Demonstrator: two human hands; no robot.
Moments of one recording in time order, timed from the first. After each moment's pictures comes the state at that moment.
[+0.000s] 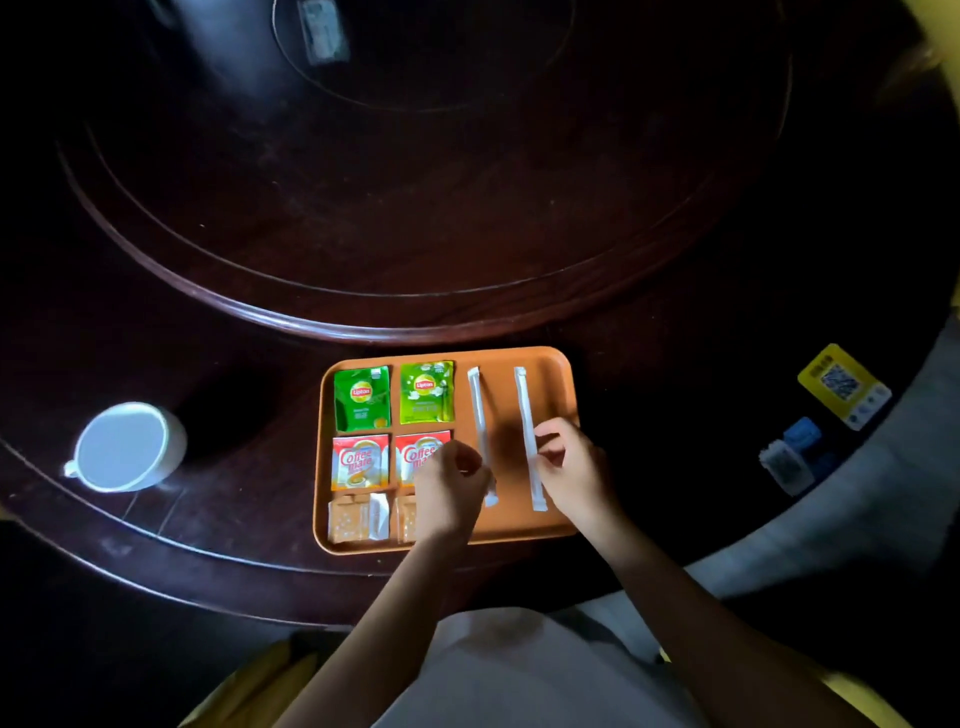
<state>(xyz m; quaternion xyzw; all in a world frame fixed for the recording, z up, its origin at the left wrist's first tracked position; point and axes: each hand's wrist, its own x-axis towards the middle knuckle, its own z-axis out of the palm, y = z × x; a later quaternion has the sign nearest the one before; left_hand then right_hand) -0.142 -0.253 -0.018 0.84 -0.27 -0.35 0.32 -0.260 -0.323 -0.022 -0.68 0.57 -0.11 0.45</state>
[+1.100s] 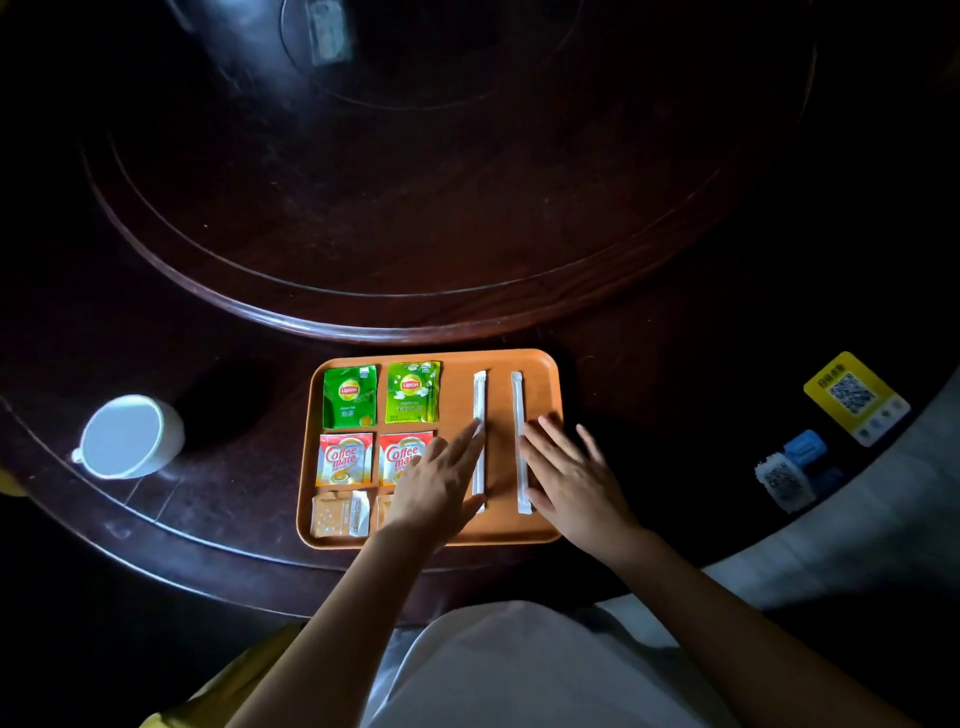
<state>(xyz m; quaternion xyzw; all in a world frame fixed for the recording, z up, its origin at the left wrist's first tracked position) -0.138 -0.255 -0.025 0.74 -0.62 -0.25 -0.05 -0.307 -0.342 -0.049 -0.95 0.30 0.04 0.10</state>
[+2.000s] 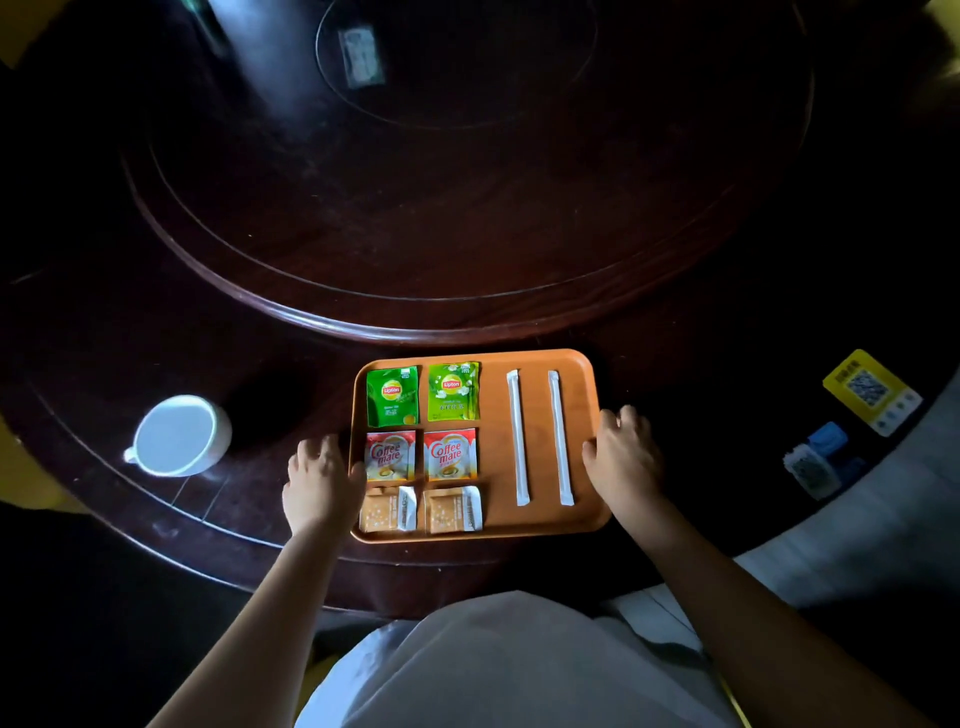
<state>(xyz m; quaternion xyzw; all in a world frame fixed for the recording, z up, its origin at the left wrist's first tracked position) -0.020 -0.183 -0.022 0.94 -0.27 -0.20 0.05 -0.271 -0.343 -0.030 -0.77 0.62 0.07 0.14</state>
